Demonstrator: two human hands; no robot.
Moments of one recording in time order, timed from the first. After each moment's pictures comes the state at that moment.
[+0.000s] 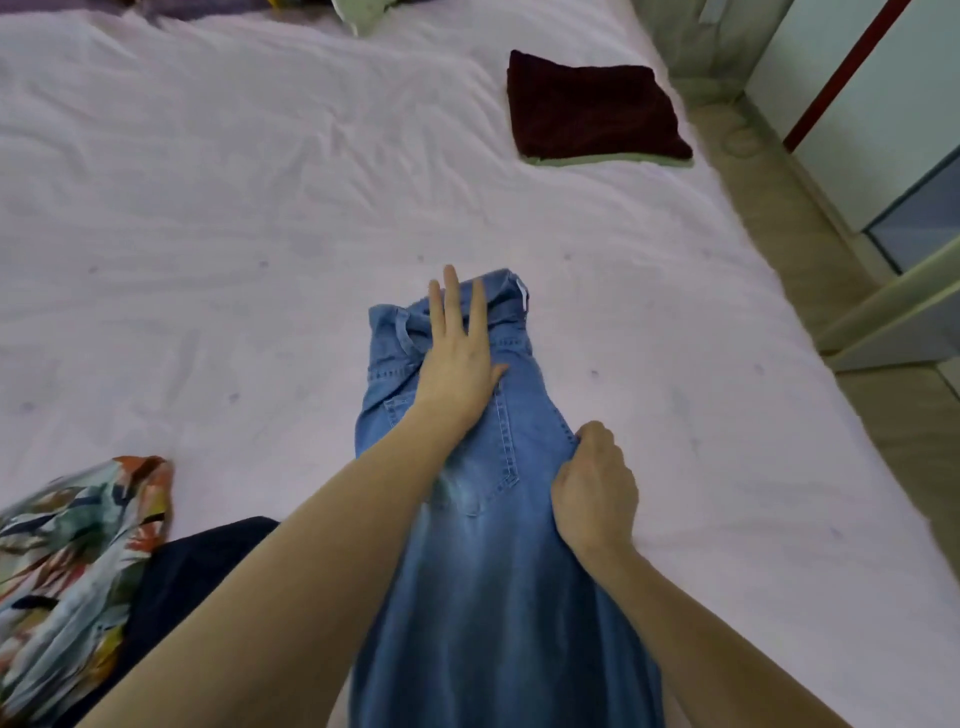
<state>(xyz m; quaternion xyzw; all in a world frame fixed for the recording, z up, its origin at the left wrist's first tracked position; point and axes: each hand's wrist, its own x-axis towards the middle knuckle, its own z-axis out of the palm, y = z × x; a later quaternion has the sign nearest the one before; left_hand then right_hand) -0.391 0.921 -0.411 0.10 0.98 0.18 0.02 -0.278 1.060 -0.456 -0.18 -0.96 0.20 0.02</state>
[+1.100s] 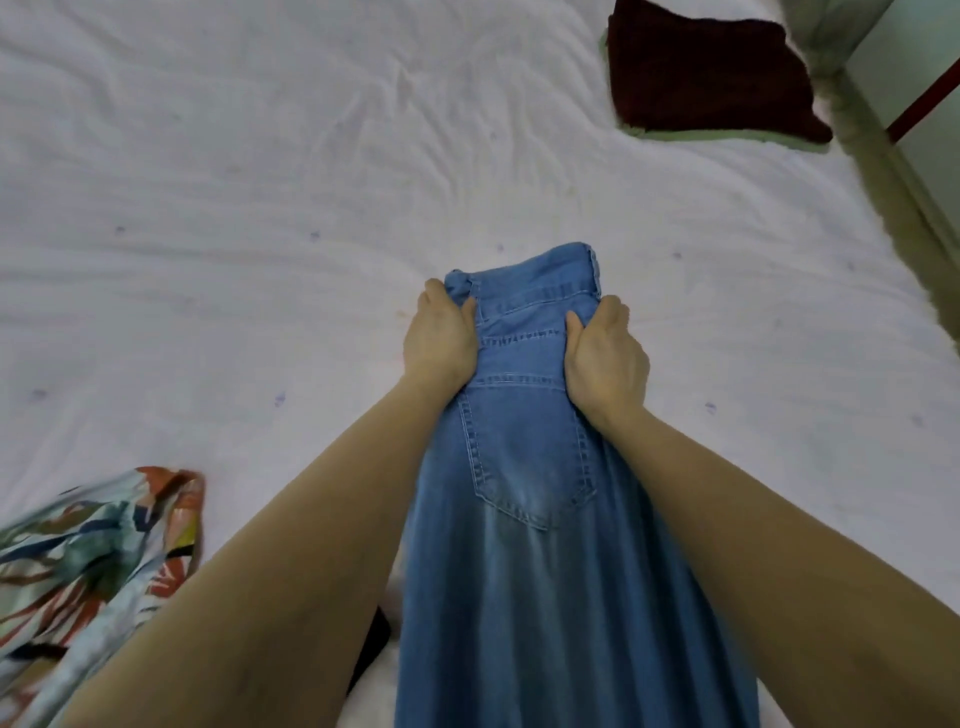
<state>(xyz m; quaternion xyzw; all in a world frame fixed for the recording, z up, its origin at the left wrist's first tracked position) -0.474 0.837 -0.467 -0.13 0.91 0.38 0.03 -0.459 0.997 -0.478 -0.11 -0.97 0.20 0.03</state>
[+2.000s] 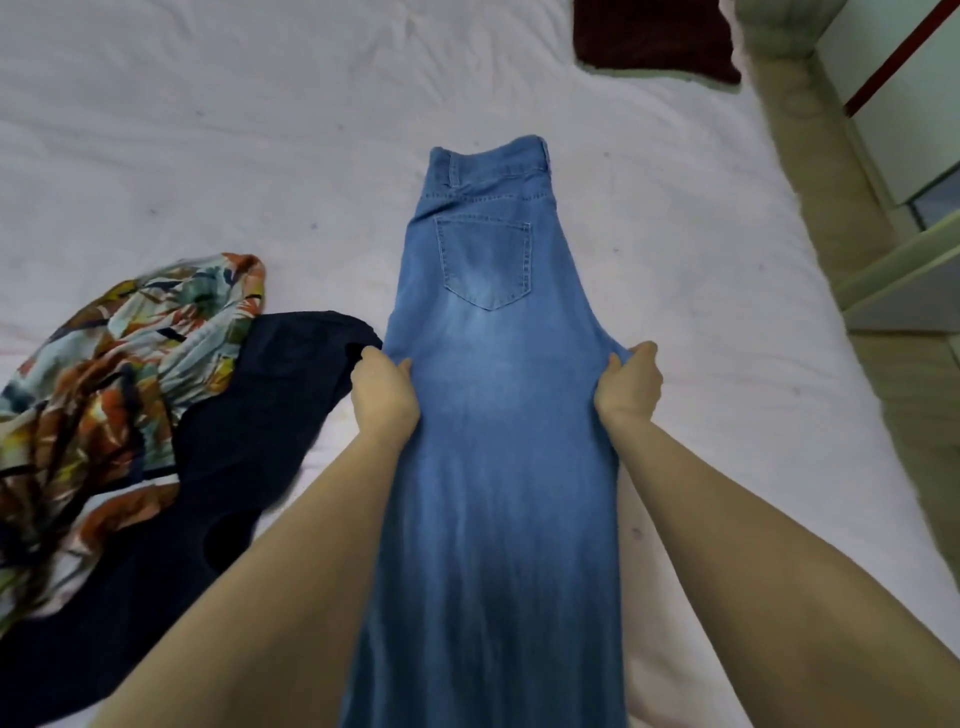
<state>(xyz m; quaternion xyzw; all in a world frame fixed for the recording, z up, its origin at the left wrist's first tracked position) -0.177 0.841 -0.422 -0.33 0.86 0.39 0.06 -0.204 1.070 -0.433 -0.32 -0.86 0.39 0.00</state>
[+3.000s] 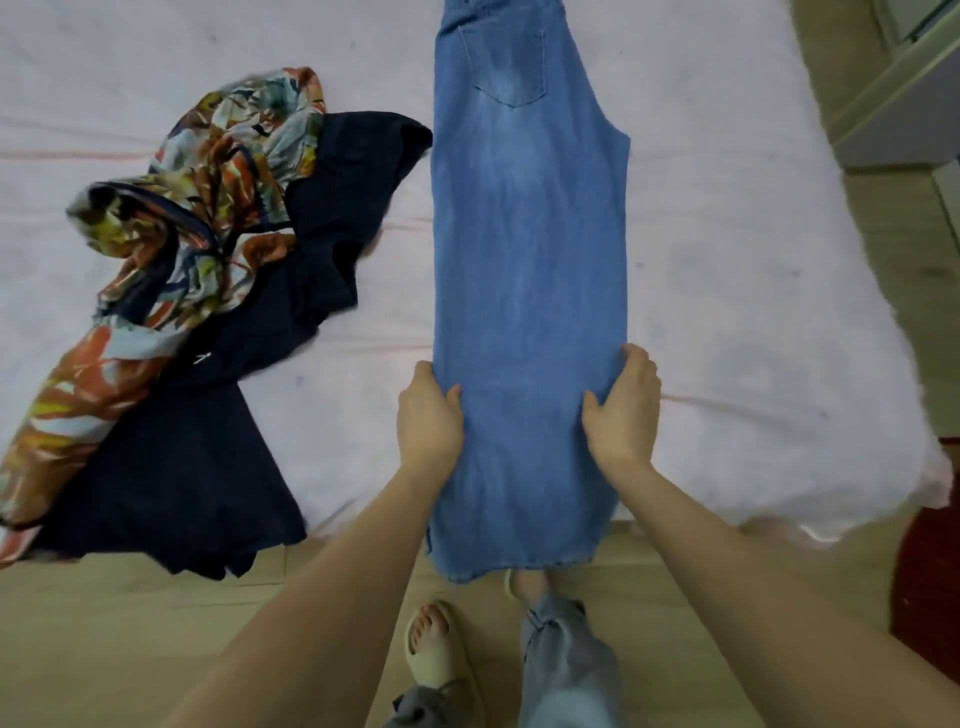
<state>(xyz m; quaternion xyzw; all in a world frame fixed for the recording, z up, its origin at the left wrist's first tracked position) 0.159 0.829 -0.381 -0.24 0.86 0.42 0.13 0.161 1.021 -0.392 -0.21 -0.93 0.29 -0.03</state>
